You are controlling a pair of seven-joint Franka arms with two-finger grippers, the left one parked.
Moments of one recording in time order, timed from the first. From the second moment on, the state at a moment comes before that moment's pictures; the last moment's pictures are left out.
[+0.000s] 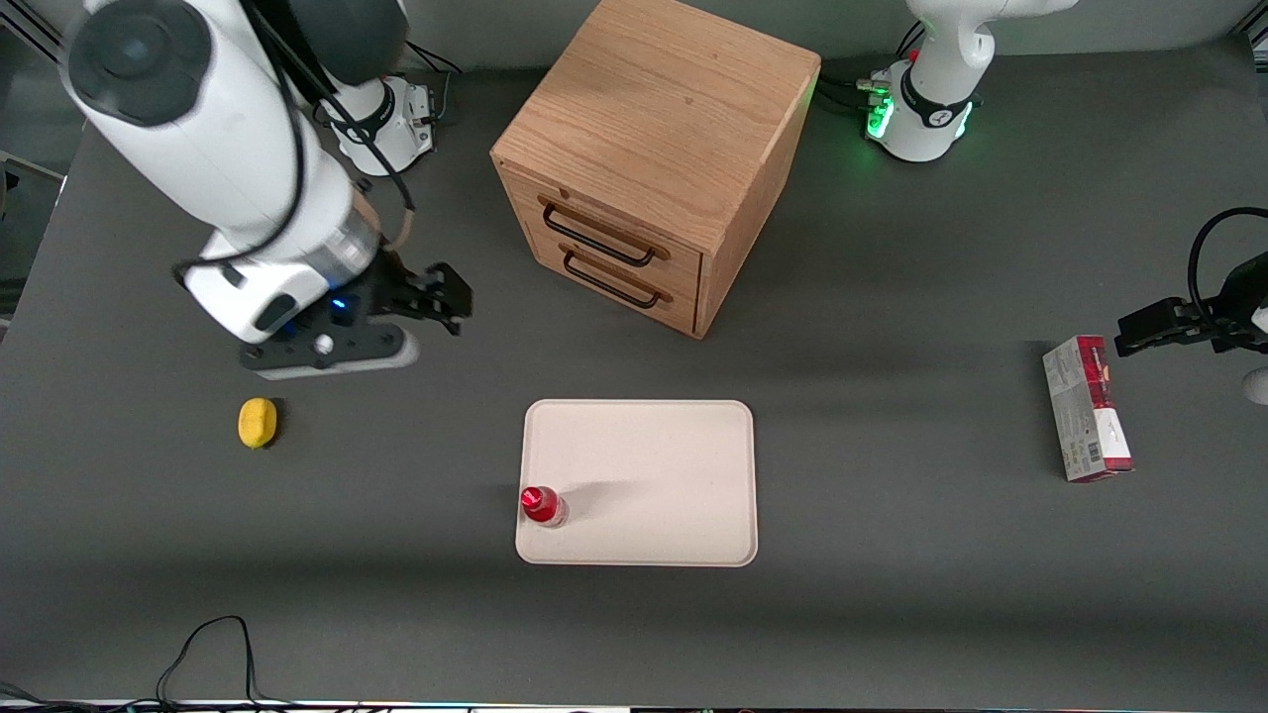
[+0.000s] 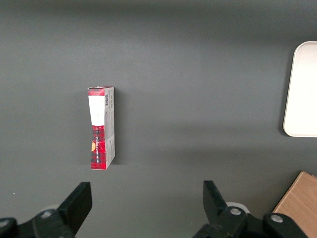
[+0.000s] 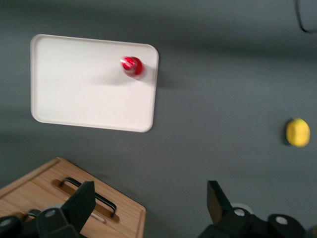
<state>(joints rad) 0.47 0.47 -0.03 -0.88 -0.01 1.33 0.39</state>
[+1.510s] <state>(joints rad) 0.09 0.07 -0.09 -1.55 0.04 1.58 0.04</state>
